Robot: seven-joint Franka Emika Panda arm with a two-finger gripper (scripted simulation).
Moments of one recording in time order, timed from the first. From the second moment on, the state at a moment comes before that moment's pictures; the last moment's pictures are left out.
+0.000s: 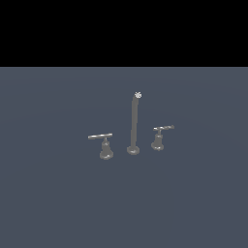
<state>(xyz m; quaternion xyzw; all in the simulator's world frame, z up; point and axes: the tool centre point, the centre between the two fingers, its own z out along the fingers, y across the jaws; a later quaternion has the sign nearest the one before) -0.263 -0.005 0.484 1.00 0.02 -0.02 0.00</state>
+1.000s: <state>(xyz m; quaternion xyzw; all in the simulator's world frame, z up) -0.252 0.002 0.480 1.00 0.01 -0.02 0.02</state>
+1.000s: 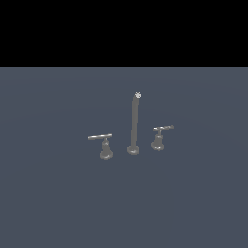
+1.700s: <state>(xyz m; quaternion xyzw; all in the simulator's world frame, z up) -0.170 -0.012 0.441 0.99 -0.11 -0.02 0.02</state>
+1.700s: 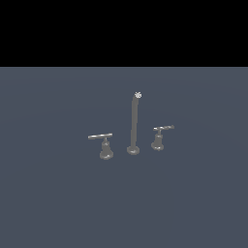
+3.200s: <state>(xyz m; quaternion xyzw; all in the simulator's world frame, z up) 0.013 -0.105 0.205 0.87 -0.49 -0.01 0.00</state>
